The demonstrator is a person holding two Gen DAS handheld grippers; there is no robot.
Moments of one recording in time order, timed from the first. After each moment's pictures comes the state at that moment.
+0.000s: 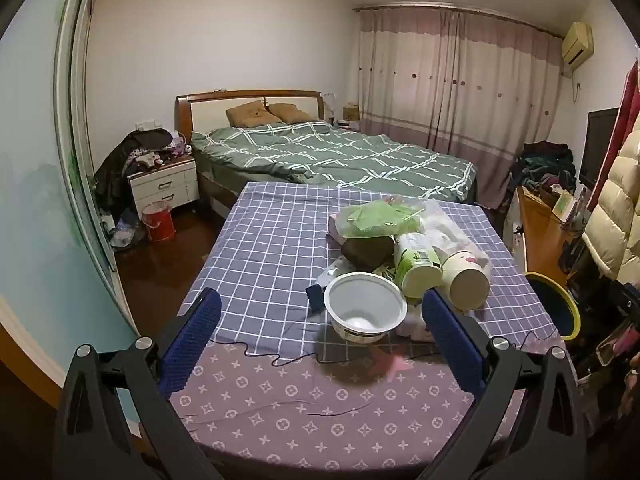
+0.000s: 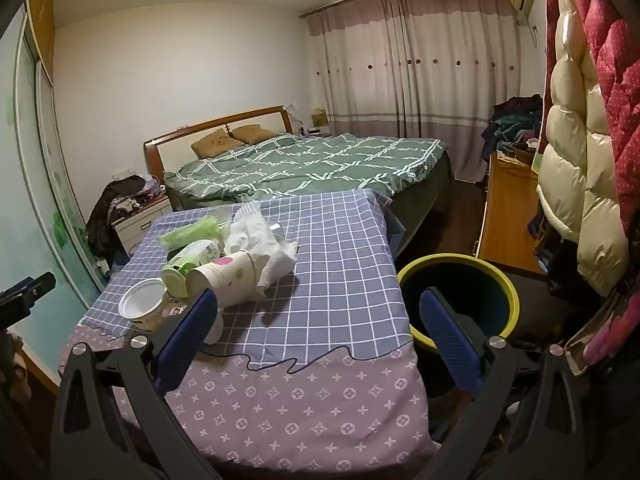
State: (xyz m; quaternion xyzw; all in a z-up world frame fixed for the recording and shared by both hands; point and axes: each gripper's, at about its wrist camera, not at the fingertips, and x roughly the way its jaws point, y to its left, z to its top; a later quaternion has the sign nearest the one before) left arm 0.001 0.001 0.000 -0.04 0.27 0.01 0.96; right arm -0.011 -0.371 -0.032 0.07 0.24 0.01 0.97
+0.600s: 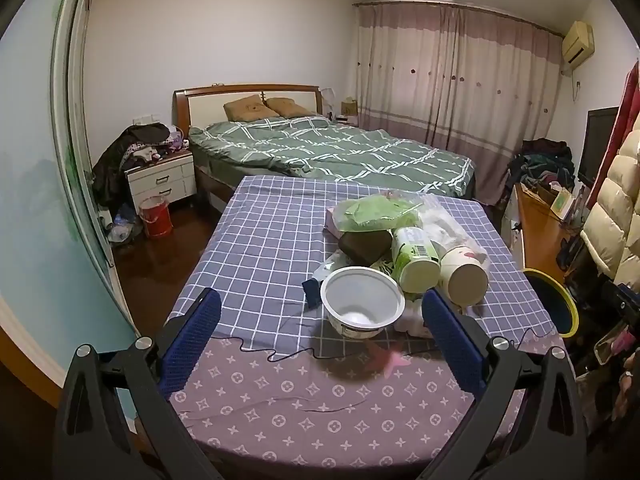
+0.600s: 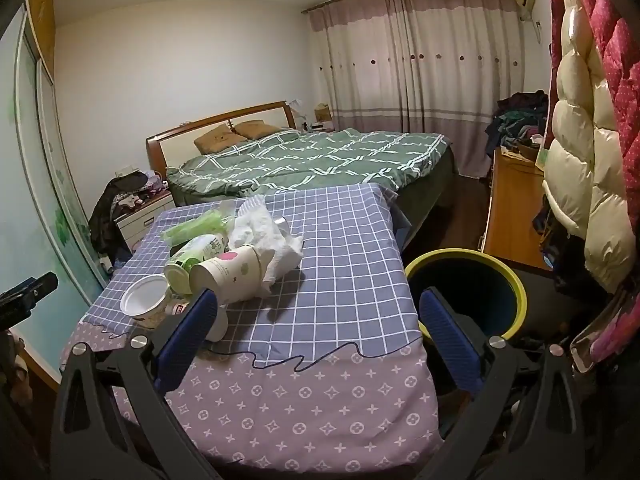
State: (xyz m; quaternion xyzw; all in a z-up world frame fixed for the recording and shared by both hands) left arm 0.003 -0.003 -0.006 -0.03 0.27 0.00 0.96; right arm -0.003 -0.363 -0.037 0.07 0.24 0.01 0.97
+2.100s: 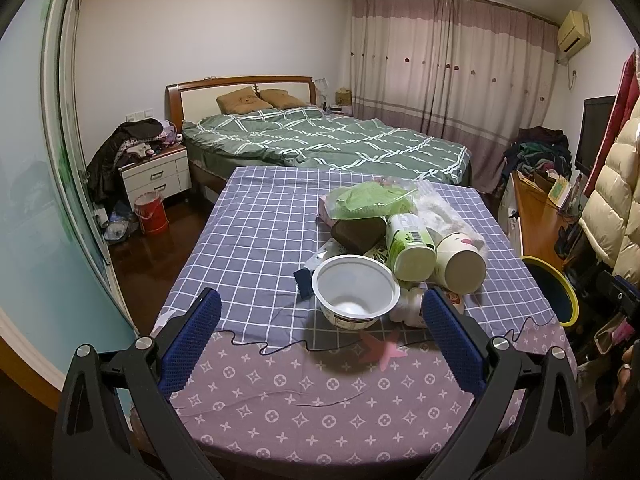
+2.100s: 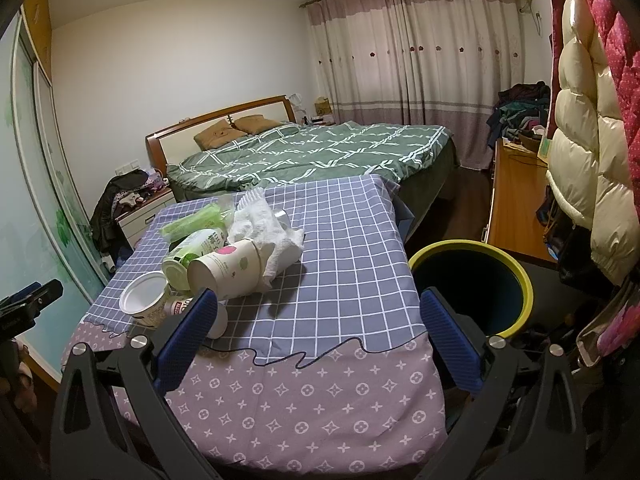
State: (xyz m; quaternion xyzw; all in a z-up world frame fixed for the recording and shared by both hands) left arm 0.010 -0.009 -0.014 -0.03 0.28 -0.01 0.96; right arm 0.005 -0.363 -0.042 0.08 0.26 0.02 0.96
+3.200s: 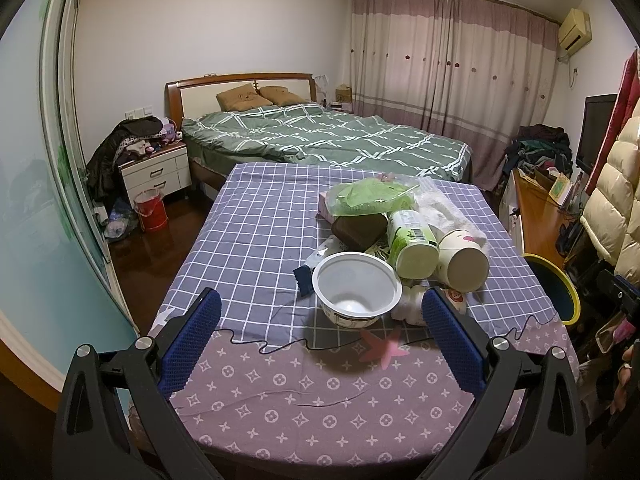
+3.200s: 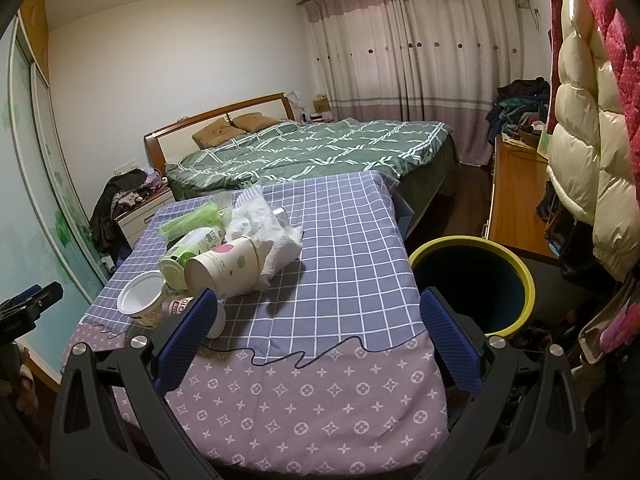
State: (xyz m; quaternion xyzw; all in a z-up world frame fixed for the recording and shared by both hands) left arm 0.014 -0.010 -0.019 -0.02 0.29 -0.01 0.96; right arm 0.006 -0.364 -0.046 0.08 0.26 0.02 0.96
